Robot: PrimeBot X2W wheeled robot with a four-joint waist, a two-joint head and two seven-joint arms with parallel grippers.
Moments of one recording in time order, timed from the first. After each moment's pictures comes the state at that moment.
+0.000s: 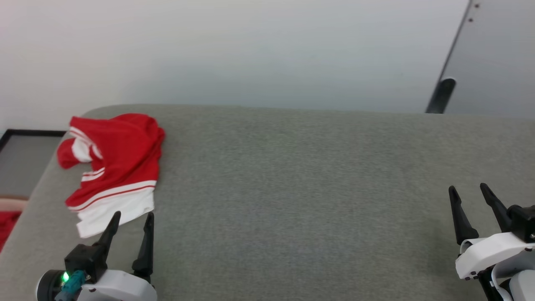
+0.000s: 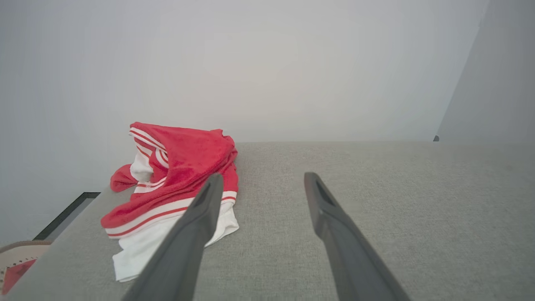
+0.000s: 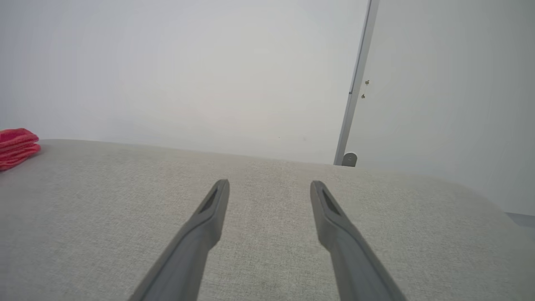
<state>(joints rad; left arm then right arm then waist) -0.08 0.23 0.02 0.29 -0.20 -0.13 -0.26 -0.25 -0.29 0.07 0.46 0.29 0.13 -0.25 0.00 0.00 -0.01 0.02</state>
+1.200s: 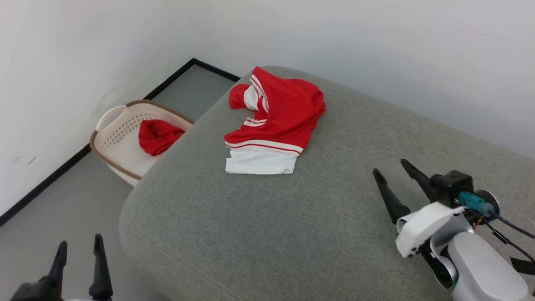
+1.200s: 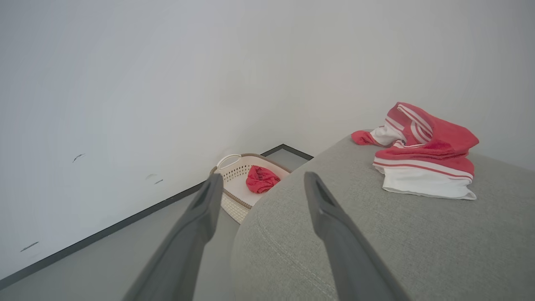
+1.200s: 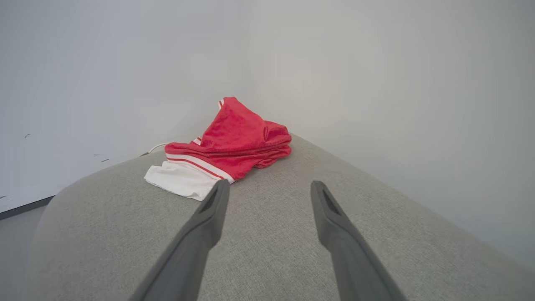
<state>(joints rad) 0.06 0.19 0.20 0.17 -0.25 -0.05 -0.26 -0.49 -0.27 0.46 0.61 0.42 0.13 -0.25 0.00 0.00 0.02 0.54</state>
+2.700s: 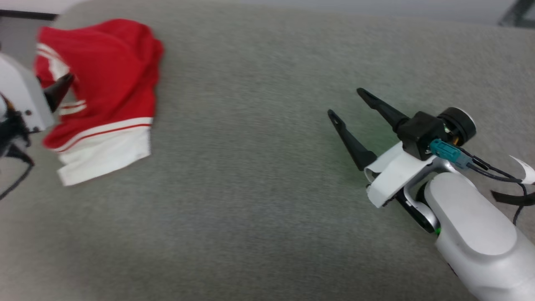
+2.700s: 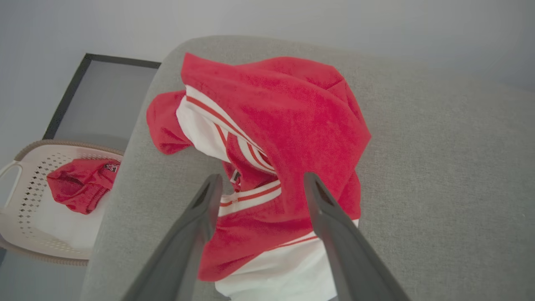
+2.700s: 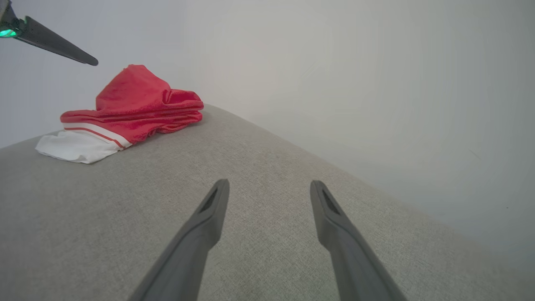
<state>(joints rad) -1.05 0.69 -0.54 0.81 -0.96 -0.13 0.44 -0.73 -0.29 0.65 0.45 0.38 0.13 -0.24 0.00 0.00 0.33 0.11</state>
